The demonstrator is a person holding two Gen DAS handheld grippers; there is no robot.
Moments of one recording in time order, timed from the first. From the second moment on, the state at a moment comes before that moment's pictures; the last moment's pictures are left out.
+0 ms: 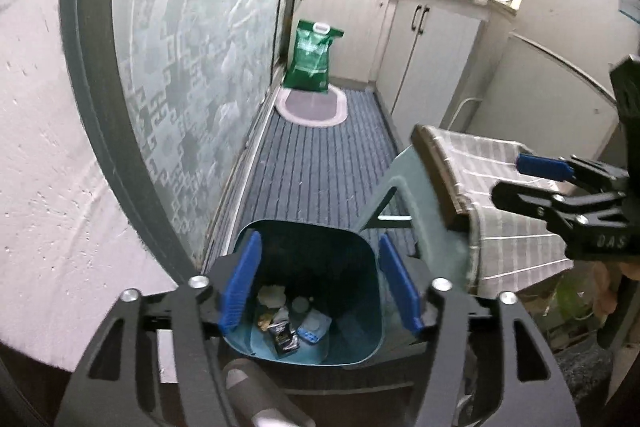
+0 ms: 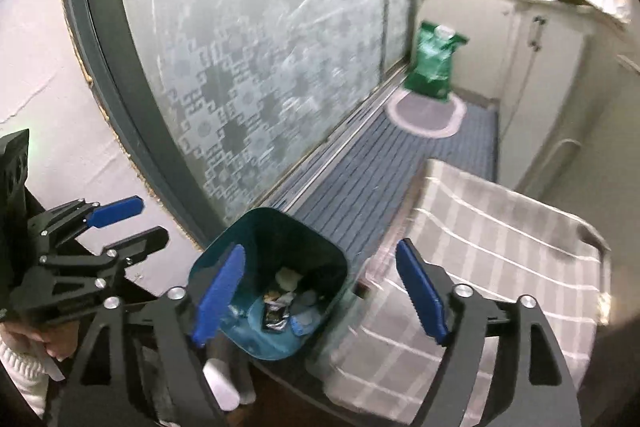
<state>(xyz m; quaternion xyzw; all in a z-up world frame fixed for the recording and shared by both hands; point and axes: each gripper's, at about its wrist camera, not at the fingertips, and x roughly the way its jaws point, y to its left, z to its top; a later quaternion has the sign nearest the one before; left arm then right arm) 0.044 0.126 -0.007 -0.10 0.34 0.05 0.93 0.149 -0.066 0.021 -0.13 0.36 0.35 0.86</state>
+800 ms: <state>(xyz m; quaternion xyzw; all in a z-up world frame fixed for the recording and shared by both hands) 0.003 0.042 0.025 -0.05 0.28 0.06 0.96 0.081 -0.171 0.036 -0.09 0.31 0.31 0.90</state>
